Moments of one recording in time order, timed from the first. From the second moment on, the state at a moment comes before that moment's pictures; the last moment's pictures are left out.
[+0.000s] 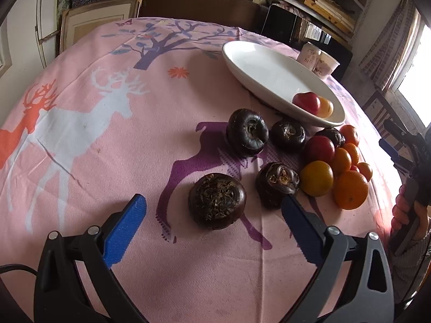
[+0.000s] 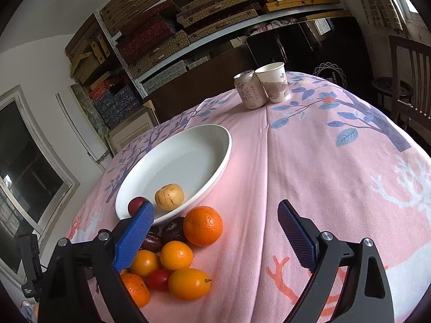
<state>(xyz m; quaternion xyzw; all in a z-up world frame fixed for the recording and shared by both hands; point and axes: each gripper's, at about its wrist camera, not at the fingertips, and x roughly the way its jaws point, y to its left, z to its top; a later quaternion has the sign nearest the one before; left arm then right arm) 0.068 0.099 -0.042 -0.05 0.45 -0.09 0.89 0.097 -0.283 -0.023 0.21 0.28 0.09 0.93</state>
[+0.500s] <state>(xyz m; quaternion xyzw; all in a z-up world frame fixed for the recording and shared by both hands) 0.075 0.087 -0.042 0.07 0.46 -0.05 0.89 0.093 -0.271 -0.021 0.19 0.29 0.11 0.93</state>
